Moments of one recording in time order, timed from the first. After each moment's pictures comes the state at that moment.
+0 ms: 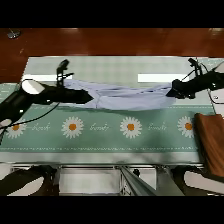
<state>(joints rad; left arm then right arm) -0.28 -1.22 0.90 0.71 -0.85 -1.18 -0.20 -1.34 1.14 -1.03 1.31 1.41</state>
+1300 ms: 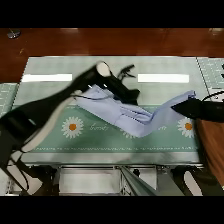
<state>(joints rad) -0.56 -1.83 1.69 0.72 -1.24 -1.47 -0.18 -0.65 0.83 -0.86 1.35 1.49</state>
